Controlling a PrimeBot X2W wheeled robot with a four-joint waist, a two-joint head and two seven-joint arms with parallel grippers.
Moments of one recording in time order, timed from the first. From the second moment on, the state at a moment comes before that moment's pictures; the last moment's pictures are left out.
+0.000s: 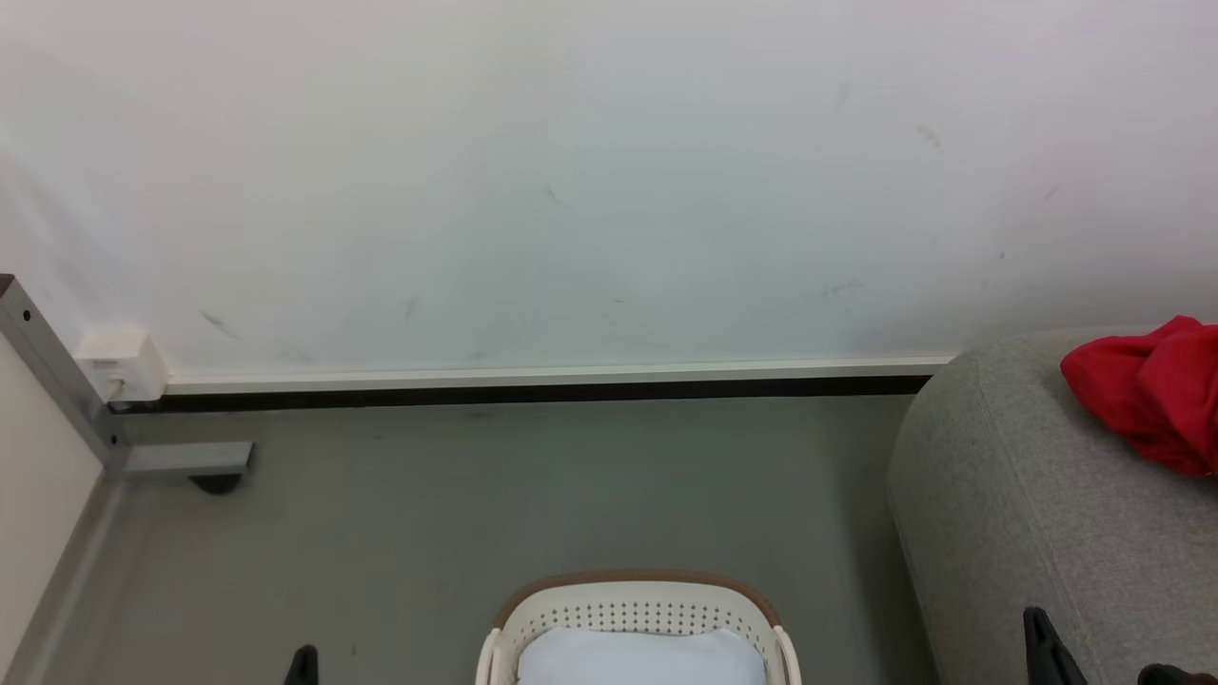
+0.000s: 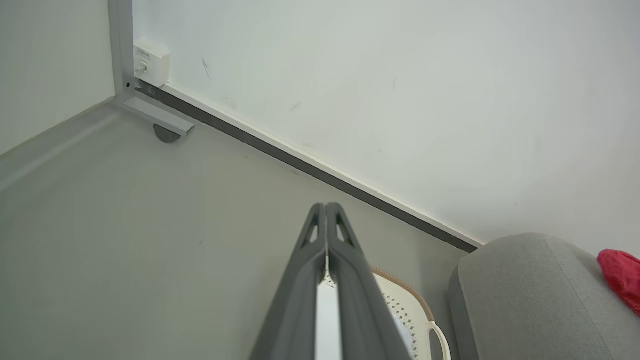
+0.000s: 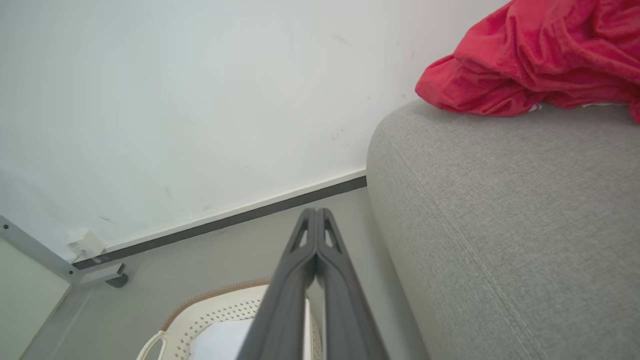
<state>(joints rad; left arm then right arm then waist) 0.06 0.08 0.02 0.32 -0.52 -0.06 -0.17 -0.01 -0.04 -0.02 0.41 0.45 0.13 -0.17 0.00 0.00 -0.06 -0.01</state>
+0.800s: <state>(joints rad) 0.01 0.07 0.05 0.30 -0.86 -0.08 -0.08 -0.04 -0.04 -0.05 0.35 0.82 0.13 -0.08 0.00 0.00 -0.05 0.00</state>
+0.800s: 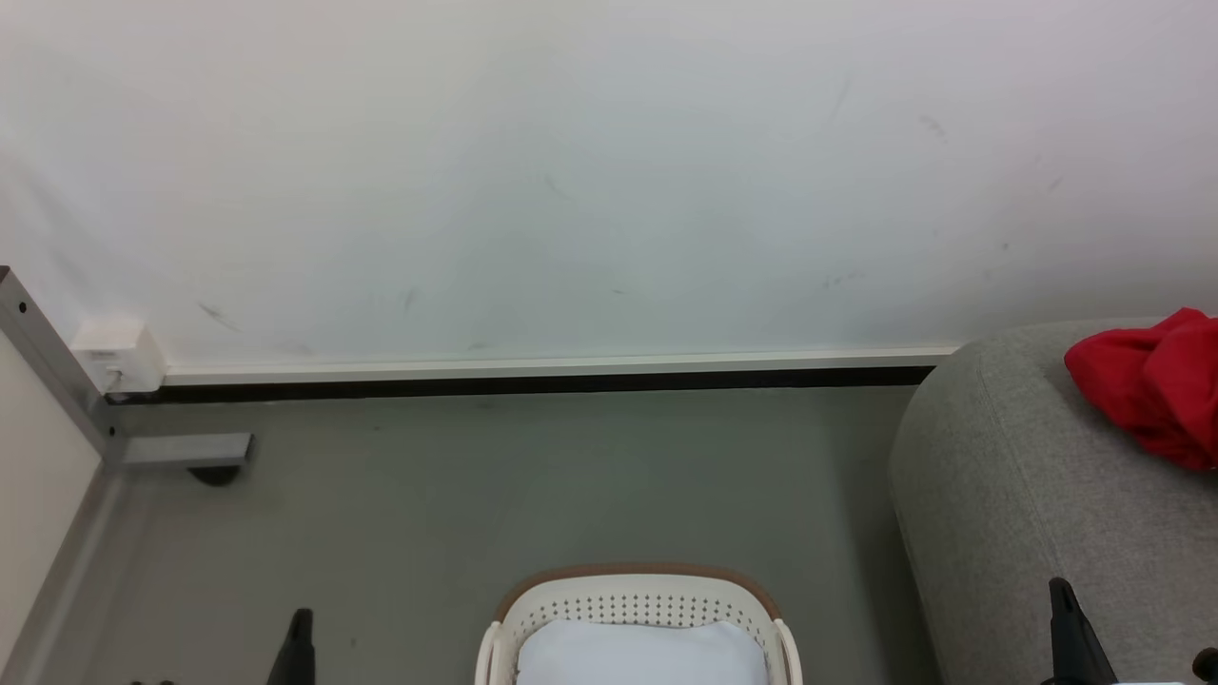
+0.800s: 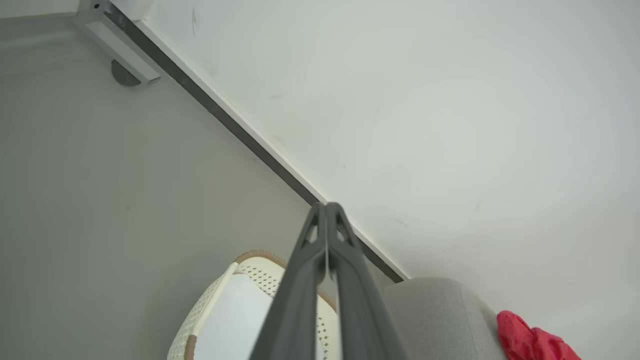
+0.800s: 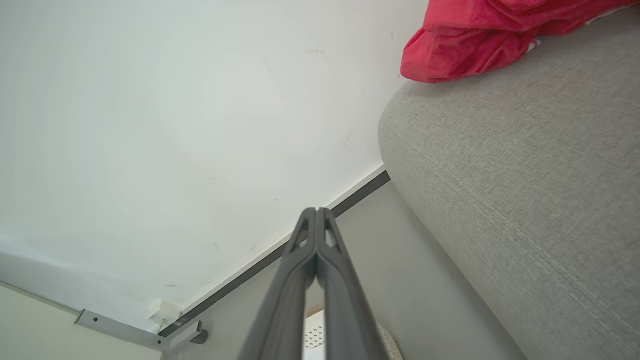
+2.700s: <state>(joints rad) -0.08 0.05 0.10 0.26 -1.42 -0.12 0.07 -0.09 -0.04 -0.10 0.27 1.41 0.13 0.07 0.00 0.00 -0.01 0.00</state>
